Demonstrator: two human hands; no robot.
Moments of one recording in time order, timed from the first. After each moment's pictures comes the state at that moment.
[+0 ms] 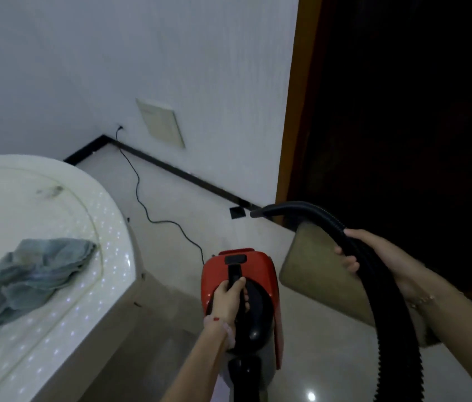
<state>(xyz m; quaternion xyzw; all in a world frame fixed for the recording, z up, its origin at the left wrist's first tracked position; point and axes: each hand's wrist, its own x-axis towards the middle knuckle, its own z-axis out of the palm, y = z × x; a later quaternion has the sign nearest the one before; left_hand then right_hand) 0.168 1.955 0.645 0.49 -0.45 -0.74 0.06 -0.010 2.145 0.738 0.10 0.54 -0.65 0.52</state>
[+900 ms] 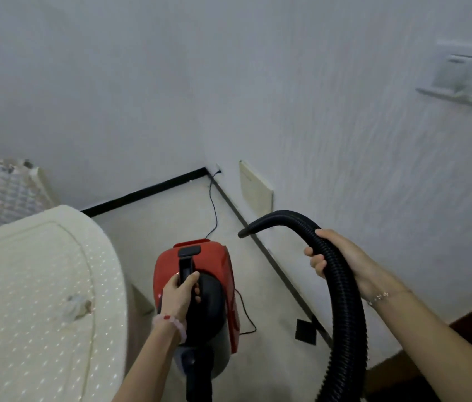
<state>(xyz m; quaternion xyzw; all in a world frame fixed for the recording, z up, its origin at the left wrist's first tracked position) -0.054 1.503 0.723 0.60 -0.40 -0.60 0.35 -0.334 1.601 0.774 -0.07 0.45 -0.58 0.68</state>
